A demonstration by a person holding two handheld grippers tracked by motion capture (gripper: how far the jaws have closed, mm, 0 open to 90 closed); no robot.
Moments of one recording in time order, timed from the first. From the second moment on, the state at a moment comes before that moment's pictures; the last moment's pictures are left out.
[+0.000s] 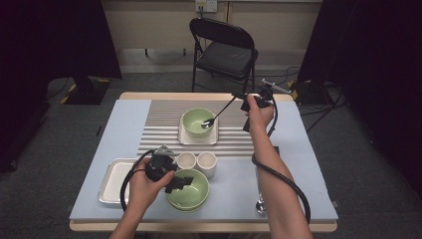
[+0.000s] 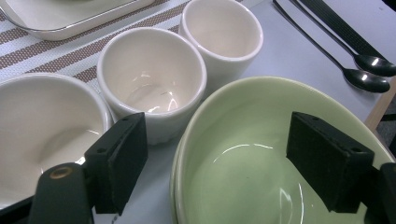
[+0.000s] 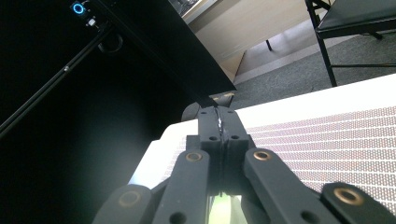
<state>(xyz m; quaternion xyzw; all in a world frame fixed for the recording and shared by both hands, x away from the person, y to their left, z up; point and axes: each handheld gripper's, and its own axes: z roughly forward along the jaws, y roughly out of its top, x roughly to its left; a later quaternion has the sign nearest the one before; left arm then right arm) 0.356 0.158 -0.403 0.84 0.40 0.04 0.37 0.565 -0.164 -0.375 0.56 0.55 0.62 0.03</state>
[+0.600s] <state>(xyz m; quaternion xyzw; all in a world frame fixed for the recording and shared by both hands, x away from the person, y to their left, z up) 0.356 0.159 -0.403 0.84 0.41 0.04 0.37 0.567 -0.161 -0.383 0.56 0.55 0.62 0.04</state>
